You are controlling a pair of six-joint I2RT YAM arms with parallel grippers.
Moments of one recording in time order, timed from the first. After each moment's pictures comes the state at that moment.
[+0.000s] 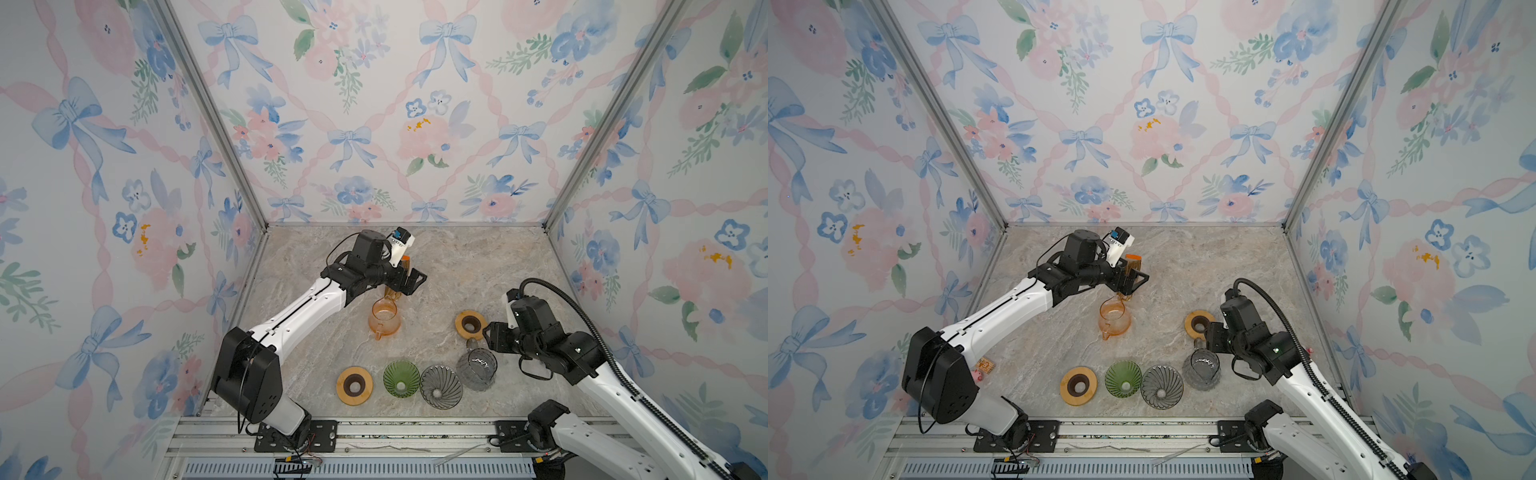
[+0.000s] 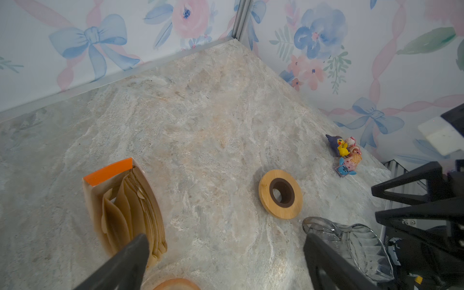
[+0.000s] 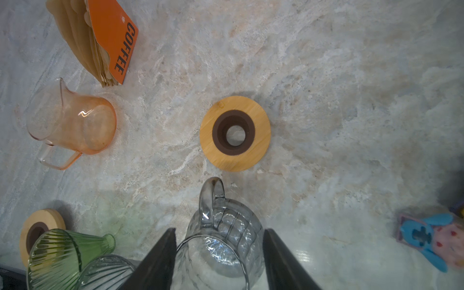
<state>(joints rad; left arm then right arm) -0.57 1.53 1.27 -0.32 0.36 -0.06 0.53 0.81 0.77 -0.90 0.08 0.53</state>
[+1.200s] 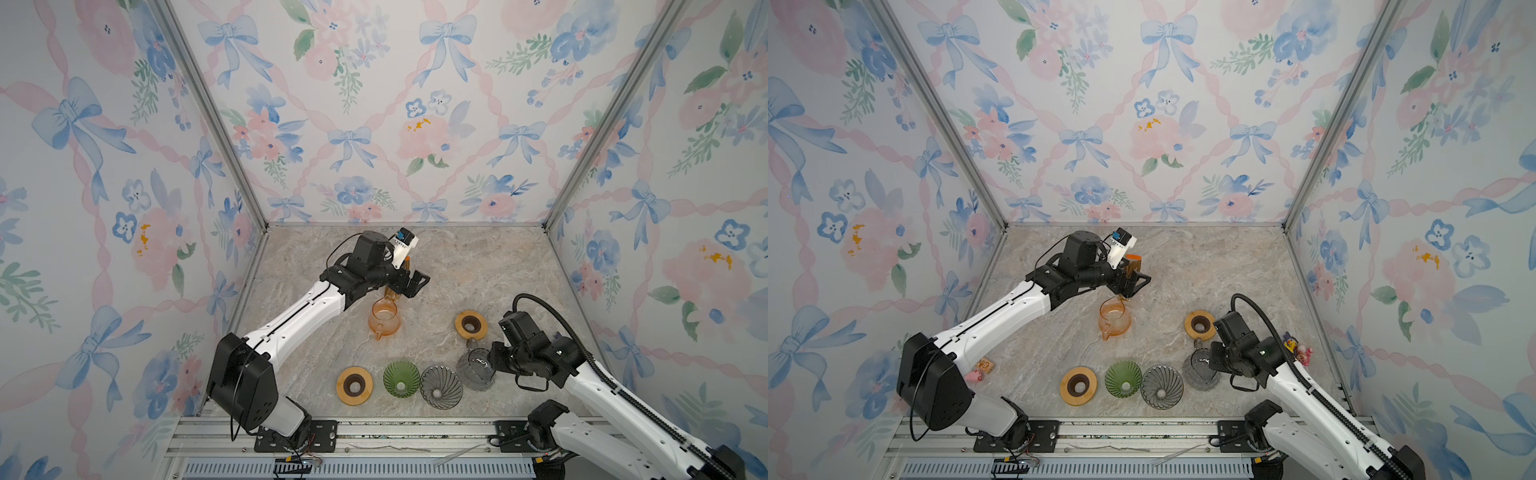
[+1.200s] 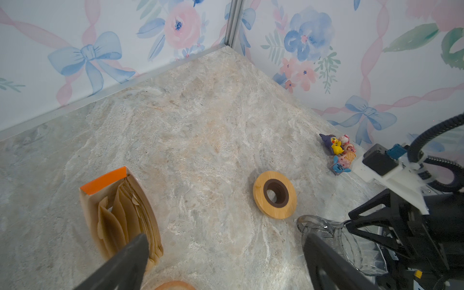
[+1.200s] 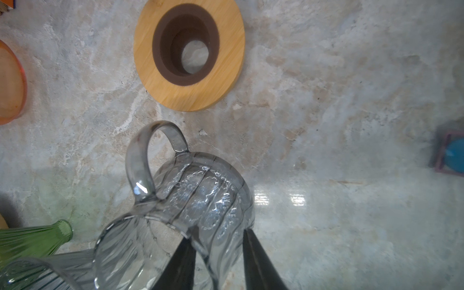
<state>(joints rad) -0.59 1.50 1.27 -0.32 0.34 -0.04 0.55 0.85 0.63 -0.94 0.04 0.66</state>
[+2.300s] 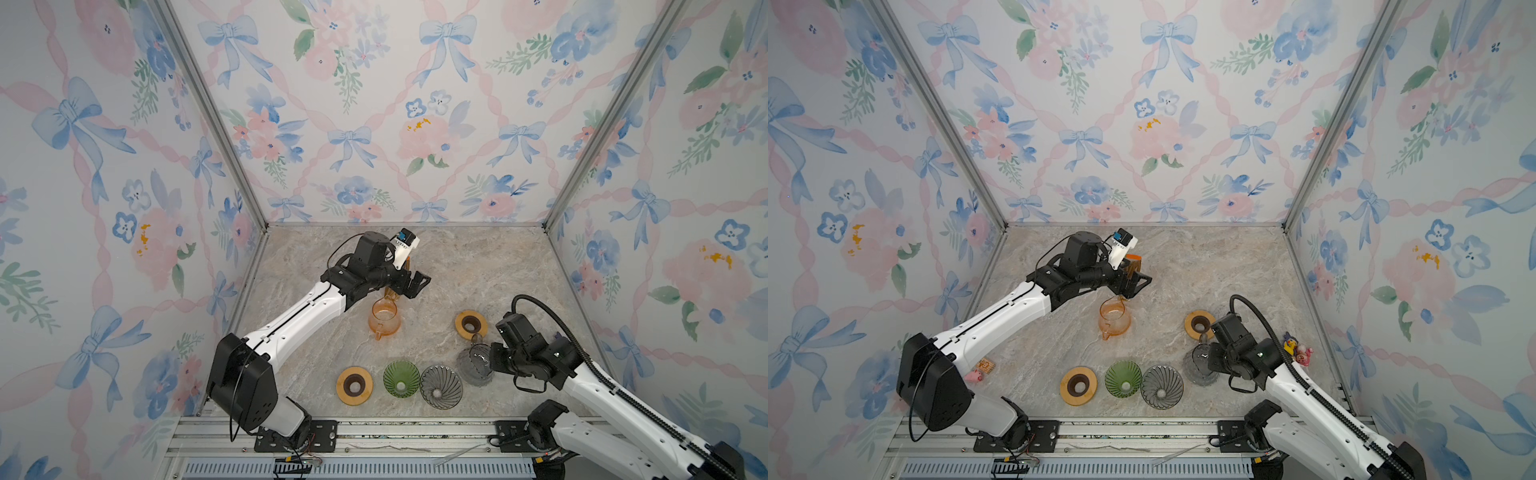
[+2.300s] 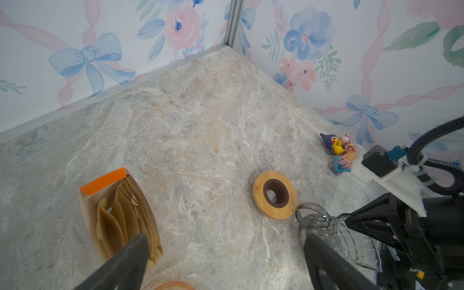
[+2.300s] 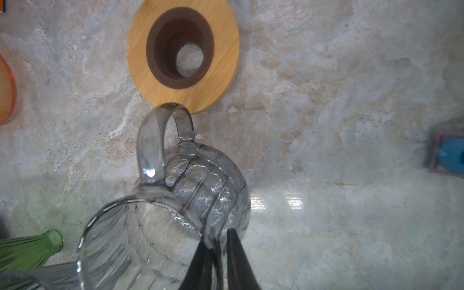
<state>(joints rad) -0.60 1.49 1.27 -0.32 0.33 -0.04 0.59 0.85 0.61 -0.92 0.10 0.70</state>
